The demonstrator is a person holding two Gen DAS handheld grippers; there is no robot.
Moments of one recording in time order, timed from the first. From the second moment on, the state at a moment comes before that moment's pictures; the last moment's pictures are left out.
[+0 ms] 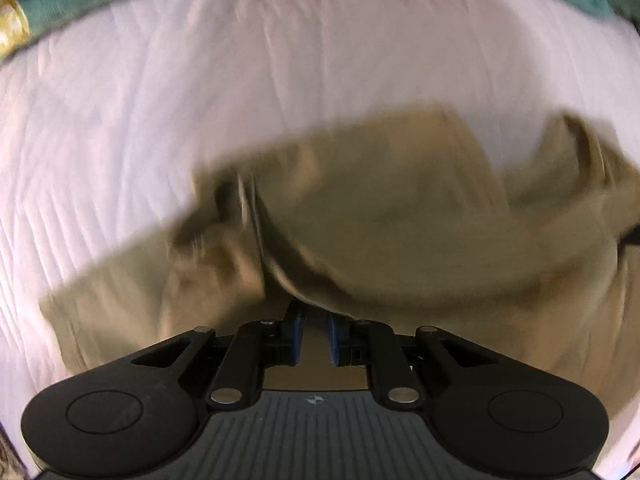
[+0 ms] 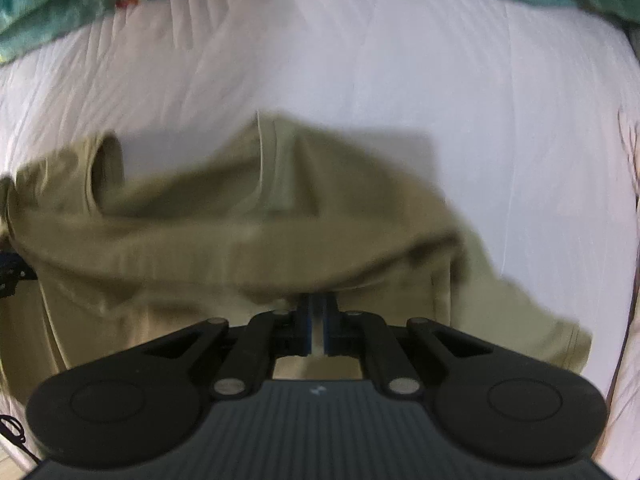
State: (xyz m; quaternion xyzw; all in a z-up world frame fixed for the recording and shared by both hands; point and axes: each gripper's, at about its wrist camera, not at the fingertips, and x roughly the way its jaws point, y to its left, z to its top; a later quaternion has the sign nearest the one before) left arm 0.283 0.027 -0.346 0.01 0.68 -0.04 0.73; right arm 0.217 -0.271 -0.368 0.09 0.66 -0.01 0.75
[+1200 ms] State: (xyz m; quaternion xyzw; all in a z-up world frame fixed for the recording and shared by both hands) left arm 0.018 0.109 -0.327 -0.08 0.59 0.05 0.80; right arm -0.048 -0.327 -0.359 0.28 0.56 -0.20 0.76
